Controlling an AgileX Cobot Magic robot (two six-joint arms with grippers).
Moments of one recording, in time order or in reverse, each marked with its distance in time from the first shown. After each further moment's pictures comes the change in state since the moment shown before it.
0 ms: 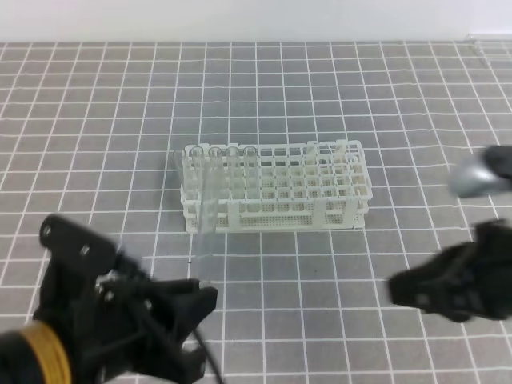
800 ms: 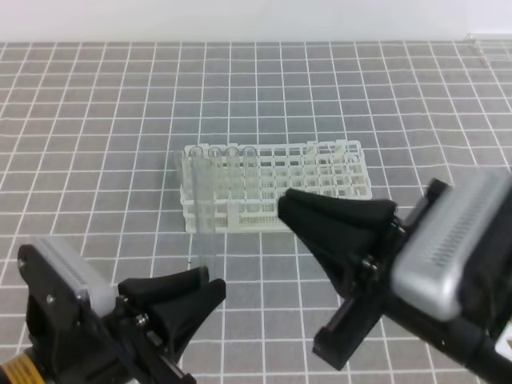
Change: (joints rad) left arm 0.010 -0.035 0.229 -0.053 -0.547 0.179; right arm 0.645 0.026 0.139 -0.248 -1.151 -0.027
